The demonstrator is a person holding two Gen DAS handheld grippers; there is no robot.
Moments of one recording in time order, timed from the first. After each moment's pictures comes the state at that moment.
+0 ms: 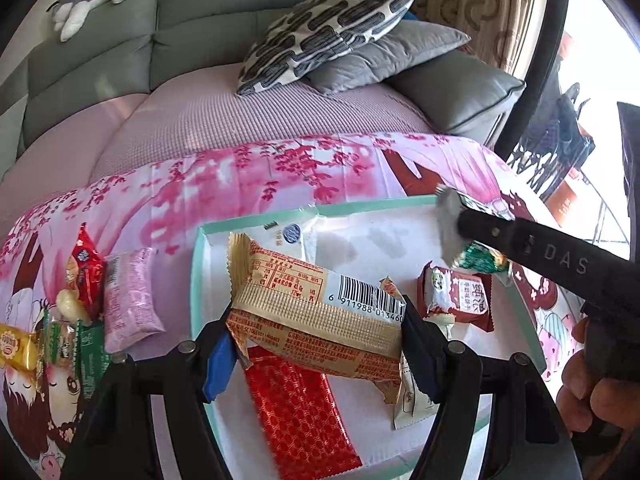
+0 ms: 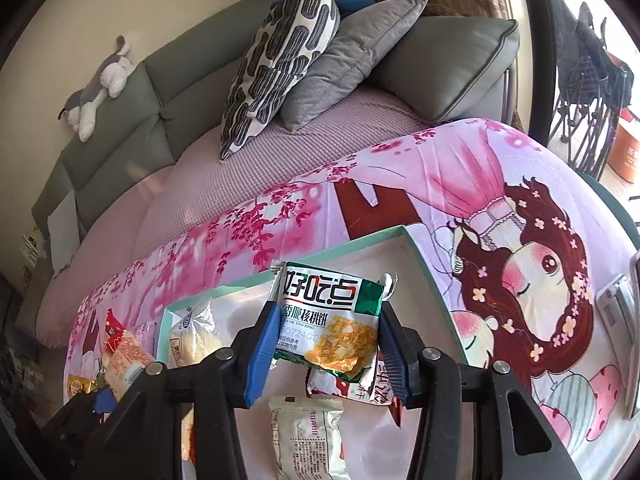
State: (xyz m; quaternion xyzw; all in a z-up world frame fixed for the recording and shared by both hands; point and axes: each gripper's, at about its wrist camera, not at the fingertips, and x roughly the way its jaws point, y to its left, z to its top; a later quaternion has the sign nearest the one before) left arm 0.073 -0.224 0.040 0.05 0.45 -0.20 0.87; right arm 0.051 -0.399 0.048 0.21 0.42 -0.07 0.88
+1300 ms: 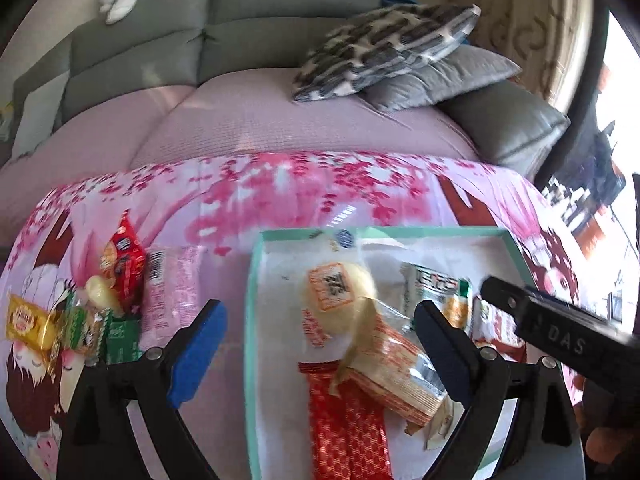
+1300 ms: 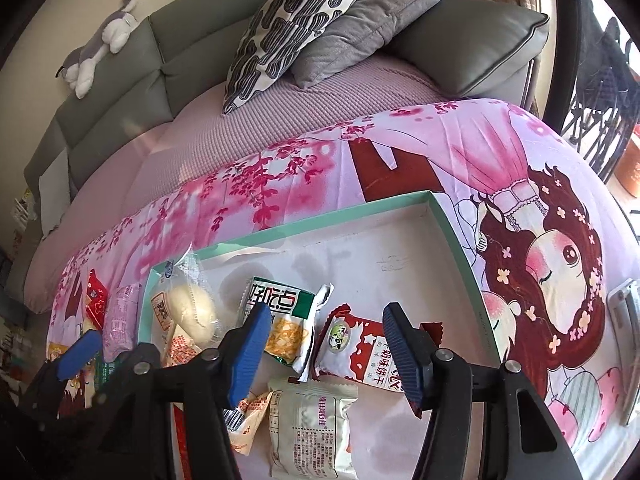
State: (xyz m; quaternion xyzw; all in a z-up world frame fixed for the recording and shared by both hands) left arm 0.091 -0.184 0.046 0.01 0.44 -0.11 0.89; right arm 0.060 -0.382 0.031 0.17 0.47 -0.07 0.86
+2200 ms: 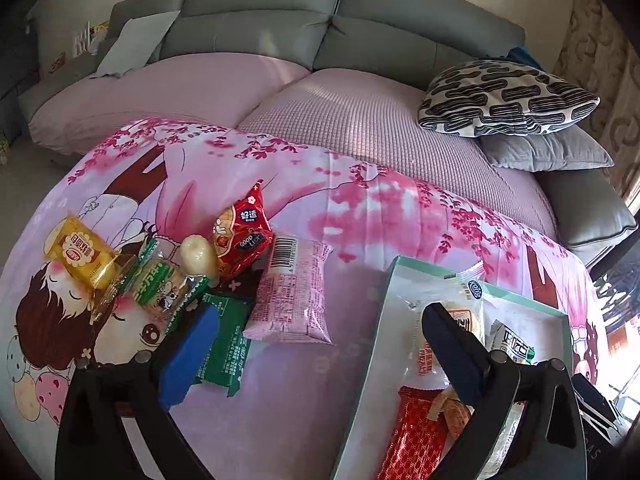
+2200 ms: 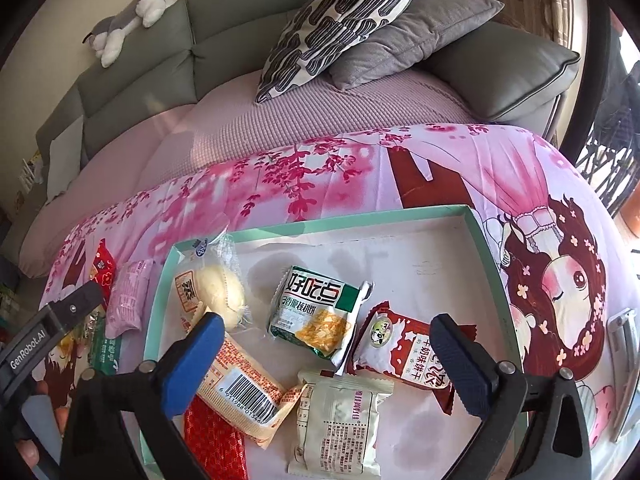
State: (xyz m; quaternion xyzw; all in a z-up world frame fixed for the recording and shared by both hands) left arm 0.100 -0.107 0.045 -0.10 0.44 0.03 0.89; right arm 0.062 -0.348 0.038 0.12 0.47 -0.04 0.88
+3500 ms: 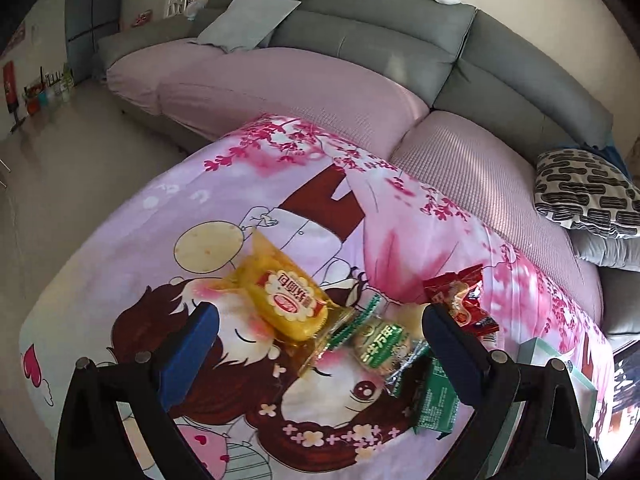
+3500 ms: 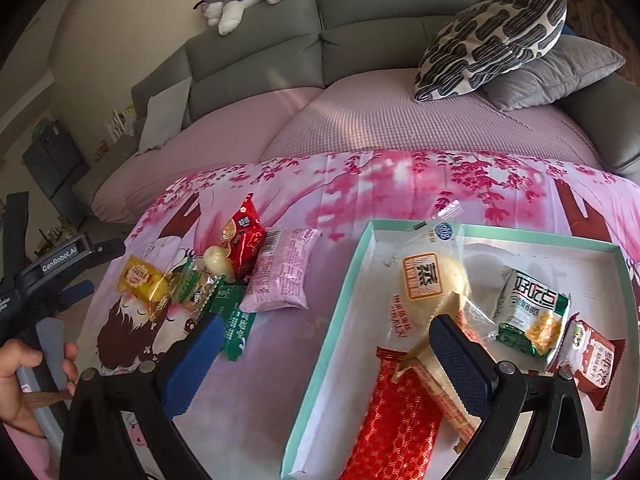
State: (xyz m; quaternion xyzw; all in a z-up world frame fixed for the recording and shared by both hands) left arm 0.081 0.089 0.055 -0.17 0.43 0.16 0.87; right arm 0.061 -0.208 0.046 0.09 0.44 0.14 0.88
